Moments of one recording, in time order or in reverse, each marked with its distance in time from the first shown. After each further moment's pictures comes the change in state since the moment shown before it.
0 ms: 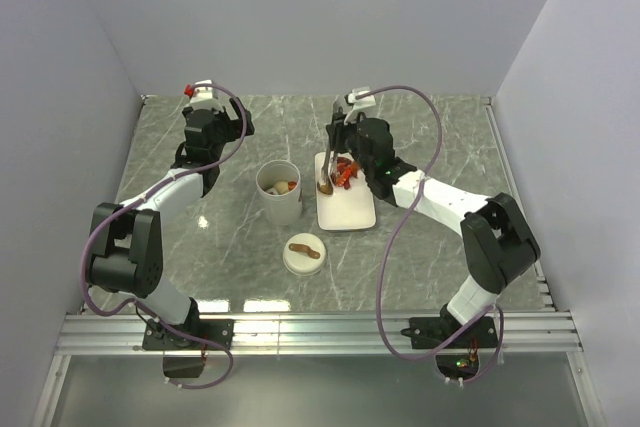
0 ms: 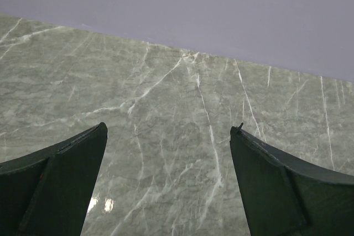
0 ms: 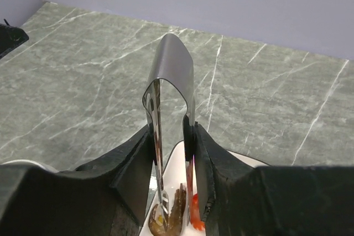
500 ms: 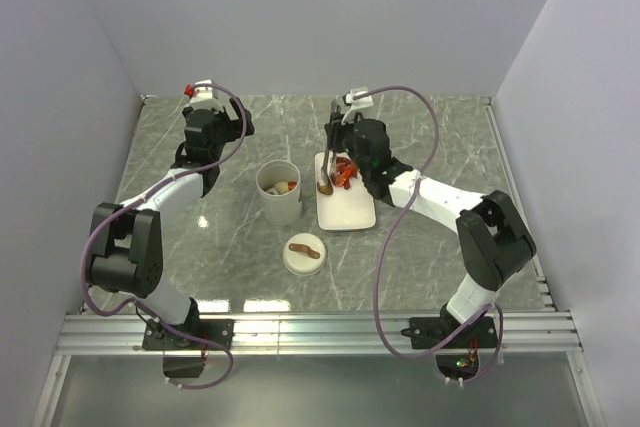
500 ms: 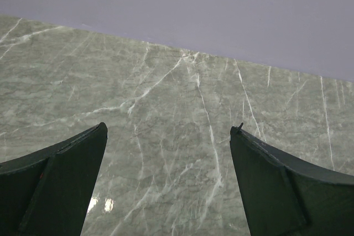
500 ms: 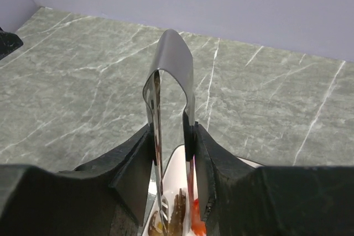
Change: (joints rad) left arm 0.000 0.000 0.000 0.000 0.000 0.000; right arm 0.012 0.022 0.003 0.026 0.033 0.000
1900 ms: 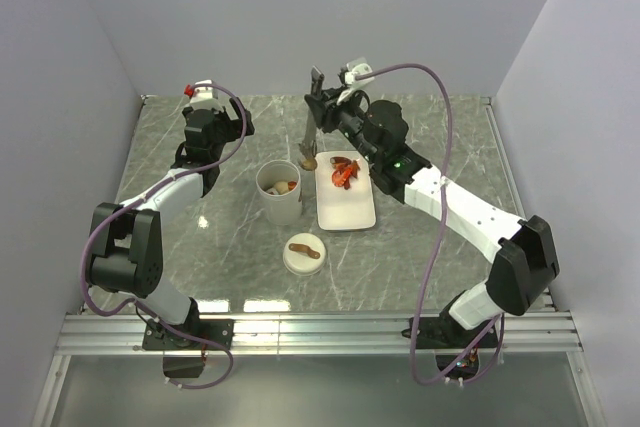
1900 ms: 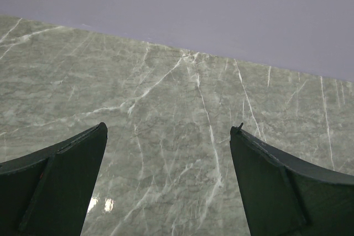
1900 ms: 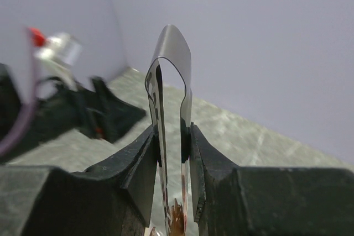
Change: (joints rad) left arm 0.000 0.000 0.000 0.000 0.000 0.000; right arm 0.077 -0.159 0.172 -0.076 -0.148 -0.087
